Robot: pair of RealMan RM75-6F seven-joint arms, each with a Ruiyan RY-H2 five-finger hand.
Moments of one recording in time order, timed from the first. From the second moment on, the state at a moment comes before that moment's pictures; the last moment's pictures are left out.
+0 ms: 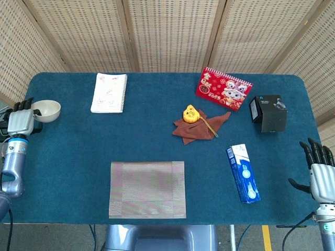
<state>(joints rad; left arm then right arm) -0.64 -1.65 -0.18 -0.43 1.22 0.73 -0.26 0.10 -1.09 0.14 -1.65 -1.37 1.44 -0.03</state>
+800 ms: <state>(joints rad) -0.54 -1.38 0.04 -1.10 1.70 1.28 -0.38 0.09 -1.06 0.13 -1.67 -1.40 1.47 0.01</state>
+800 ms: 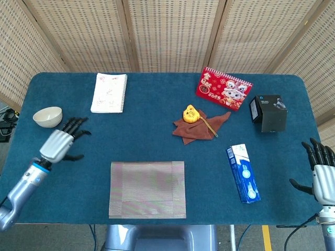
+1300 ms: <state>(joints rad) -0.56 -1.43 0.22 -1.31 1.94 1.21 -0.13 0.09 -1.06 0.14 -1.66 -1.38 1.46 0.02</state>
